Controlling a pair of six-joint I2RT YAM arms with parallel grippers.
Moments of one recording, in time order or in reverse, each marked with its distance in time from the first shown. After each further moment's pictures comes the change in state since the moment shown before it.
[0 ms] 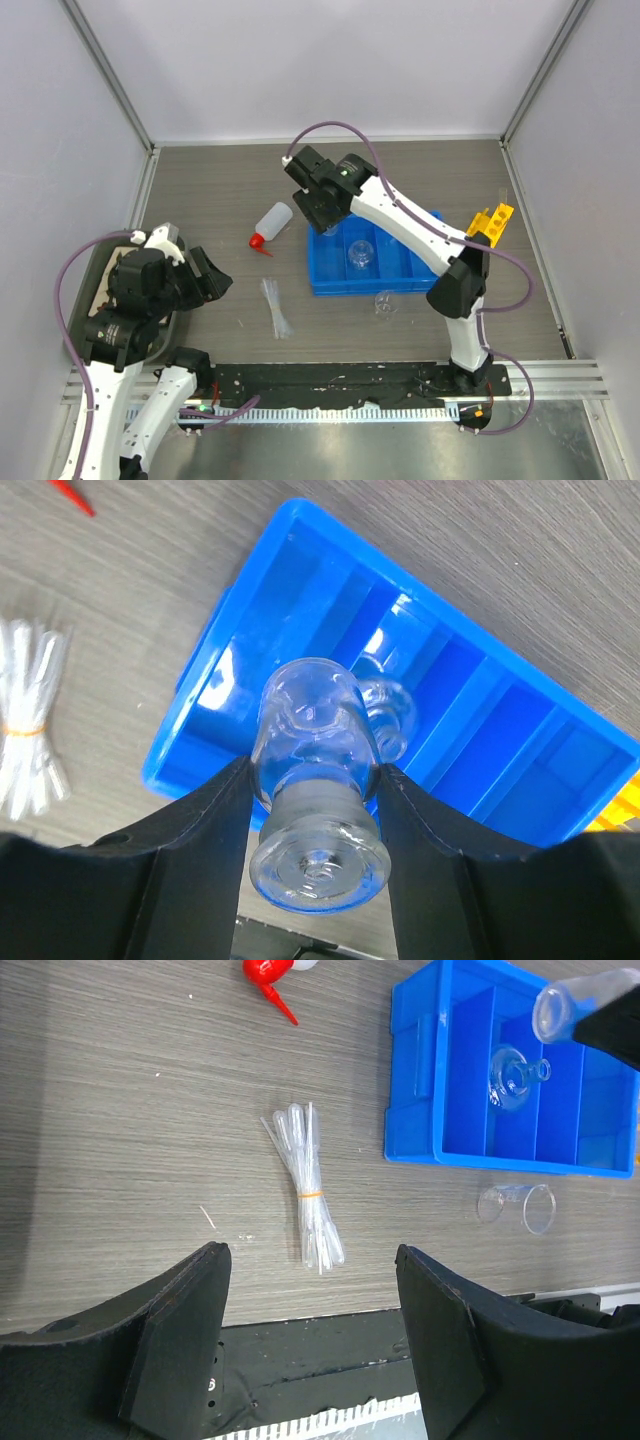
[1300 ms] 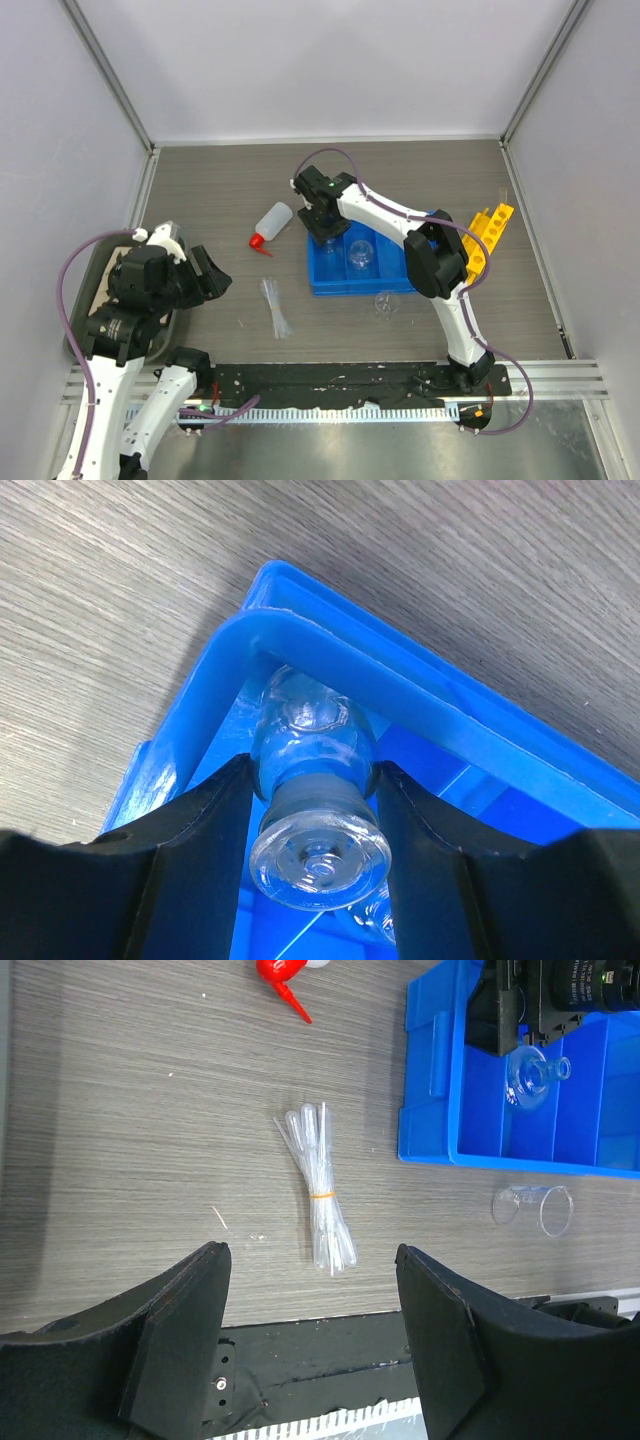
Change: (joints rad) left arm 0.000 0.024 0.000 0.000 -0.017 0.021; right arm -0.138 0.217 -0.233 0.327 -0.172 -0.055
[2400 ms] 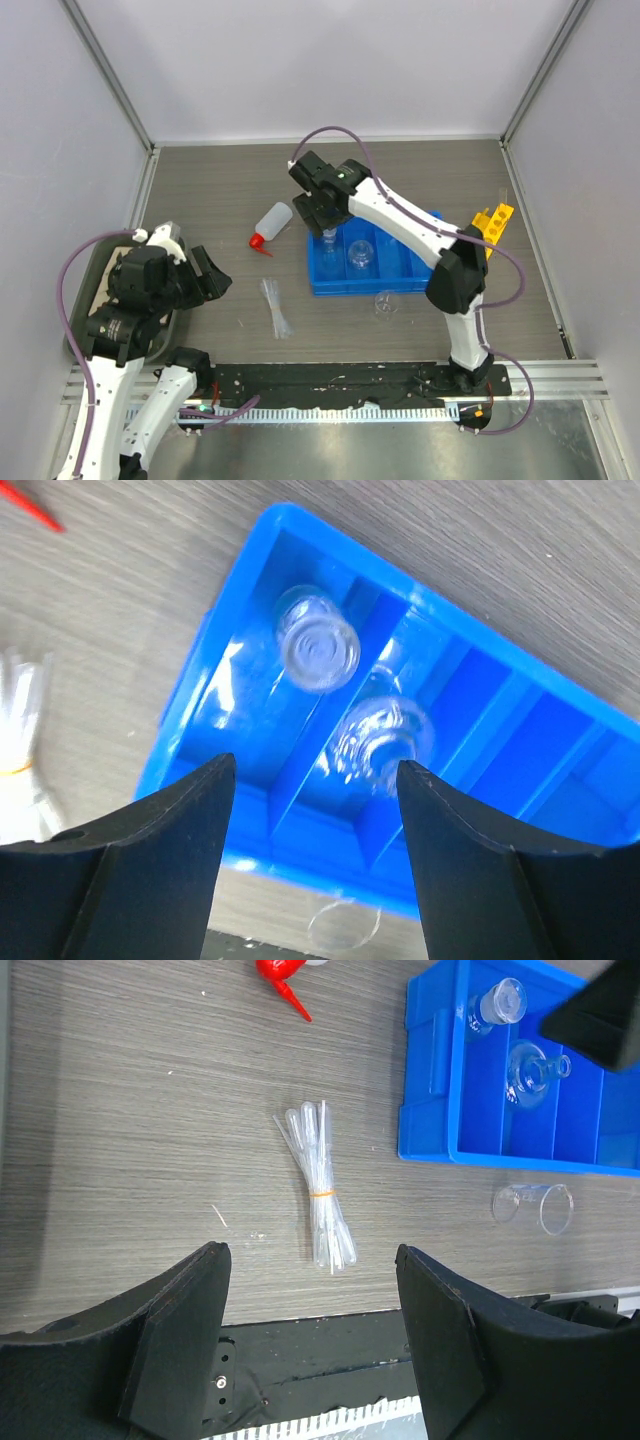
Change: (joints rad) left arm 0.000 -0.002 0.000 -0.005 0.001 0.000; right arm 0.055 -0.118 0.127 -0.189 0.116 0.055
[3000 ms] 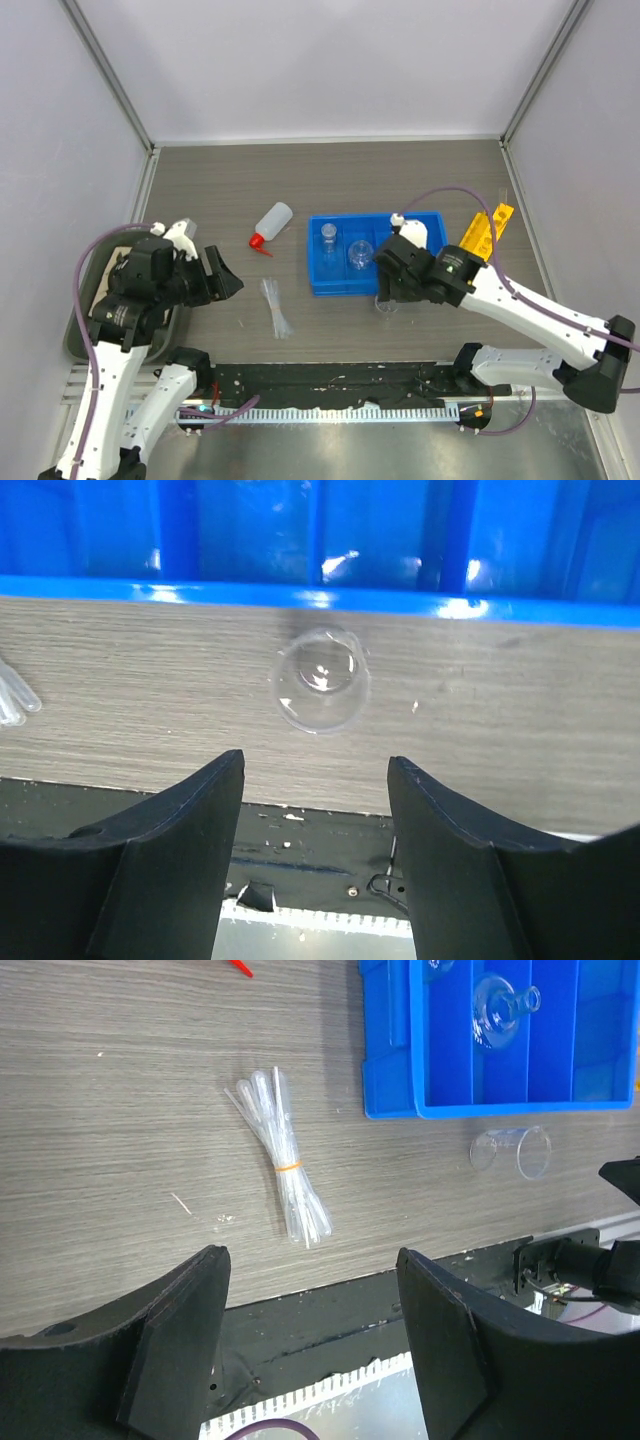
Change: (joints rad) left arm -0.003 0.050 0.000 0.003 0.138 0.054; right arm 0.146 -0.914 -0.893 0.030 0.130 0.595
